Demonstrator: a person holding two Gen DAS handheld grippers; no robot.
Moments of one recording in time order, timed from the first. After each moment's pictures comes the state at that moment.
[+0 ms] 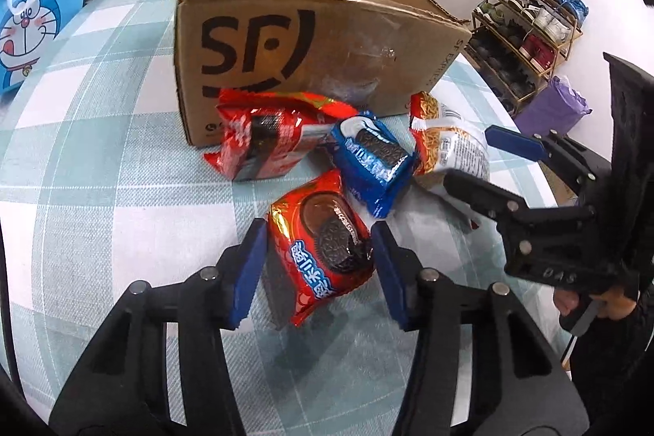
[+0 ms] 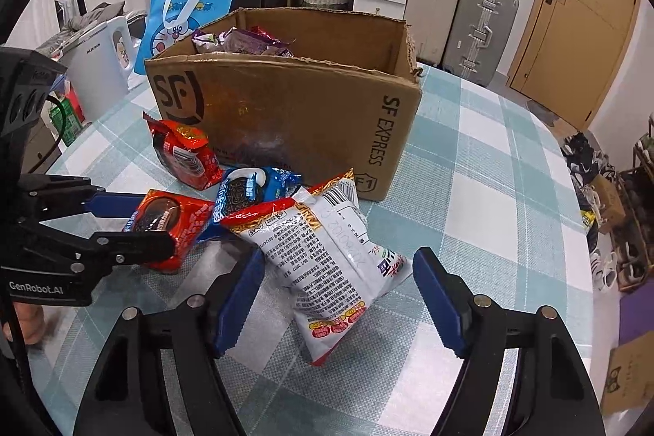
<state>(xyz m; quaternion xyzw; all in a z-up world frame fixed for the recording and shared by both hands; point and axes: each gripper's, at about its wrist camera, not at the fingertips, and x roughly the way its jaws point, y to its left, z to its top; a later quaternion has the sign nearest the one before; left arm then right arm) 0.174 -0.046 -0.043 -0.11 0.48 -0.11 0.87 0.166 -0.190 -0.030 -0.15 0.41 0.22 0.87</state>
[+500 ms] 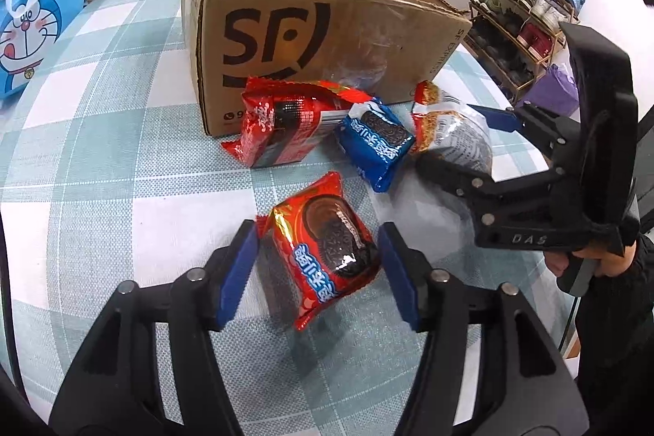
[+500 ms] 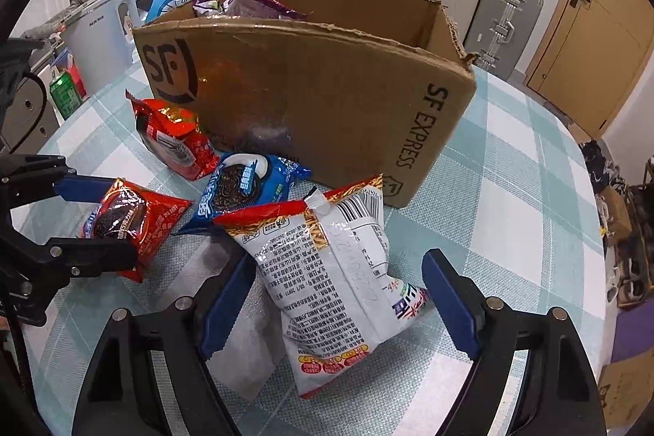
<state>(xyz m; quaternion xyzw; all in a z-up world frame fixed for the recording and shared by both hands) 0.183 -0.049 -0.051 -0.09 0.48 -0.12 0.86 0.189 -0.176 -0.050 -0.17 0.43 0.24 0.85</state>
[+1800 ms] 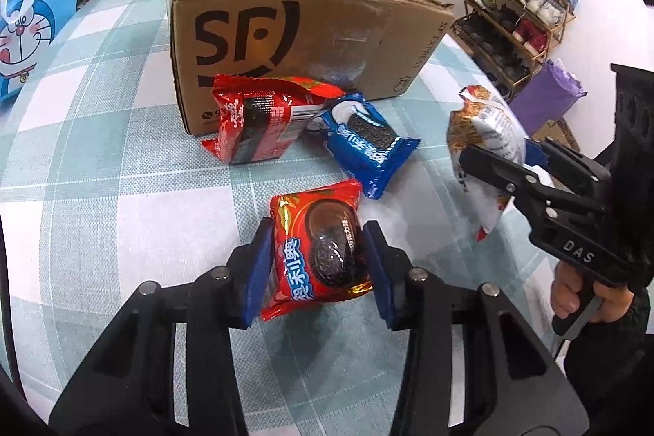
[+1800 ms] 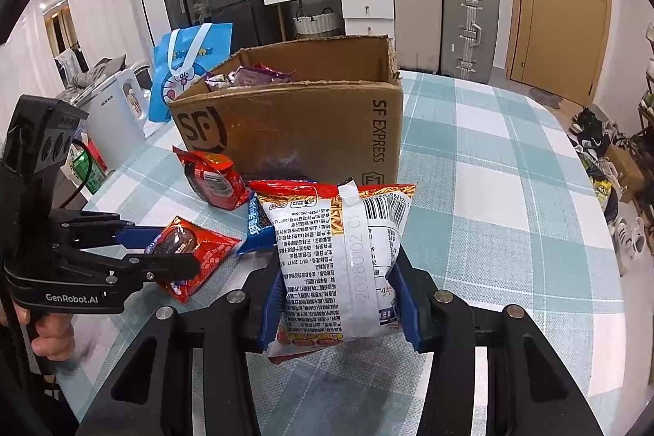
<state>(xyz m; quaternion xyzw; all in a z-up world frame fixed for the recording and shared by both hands) 0.184 -0.072 -0.050 -0.09 0.48 -0.13 0.86 0.137 -0.213 -0.019 -0.05 0.38 0.23 0.89</state>
